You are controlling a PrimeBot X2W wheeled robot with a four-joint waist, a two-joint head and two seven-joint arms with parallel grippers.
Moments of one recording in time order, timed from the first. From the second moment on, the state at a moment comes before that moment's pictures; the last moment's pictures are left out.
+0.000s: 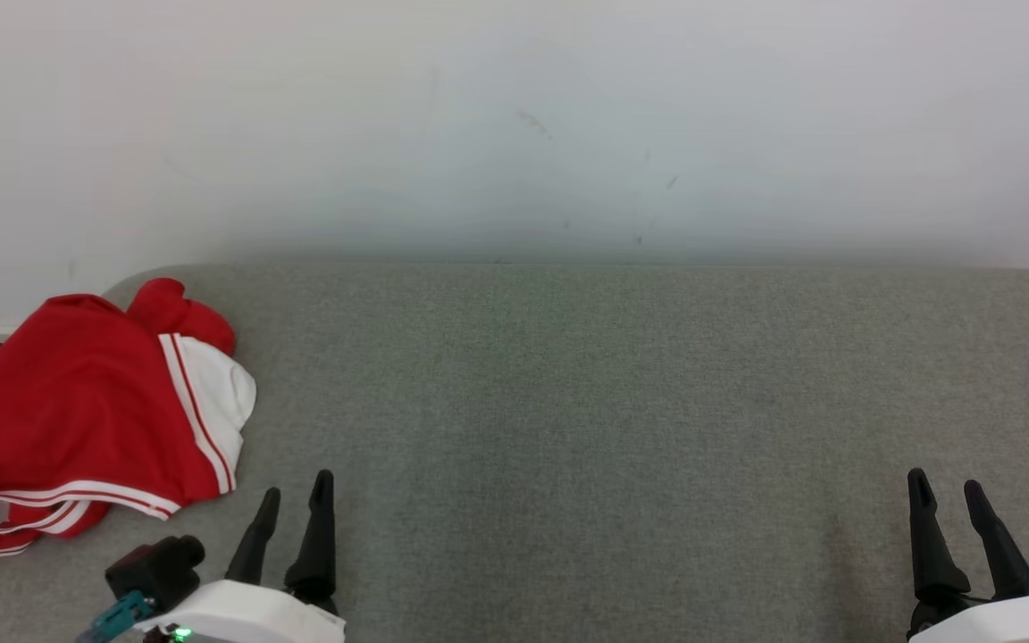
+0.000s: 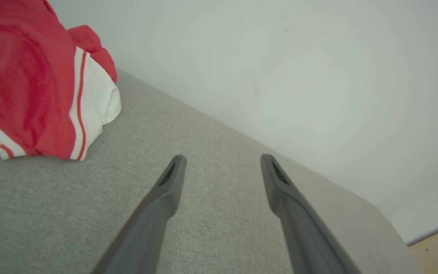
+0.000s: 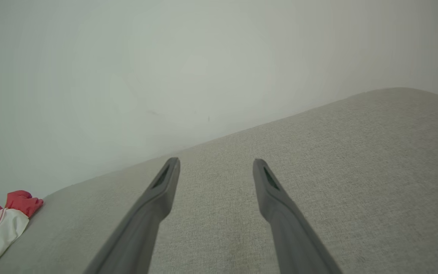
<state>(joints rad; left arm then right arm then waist) -0.12 0.06 -0.07 0.27 -0.59 -0.08 -0.13 -0.08 -0.12 0.02 0.26 0.62 0.13 -0.12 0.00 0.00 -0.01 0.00</state>
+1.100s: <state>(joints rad) -0.14 0.12 -0.17 0.31 -0.25 -0.05 -0.21 -0.10 -0.15 0.01 0.31 0.31 0.13 -0.21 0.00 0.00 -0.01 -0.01</state>
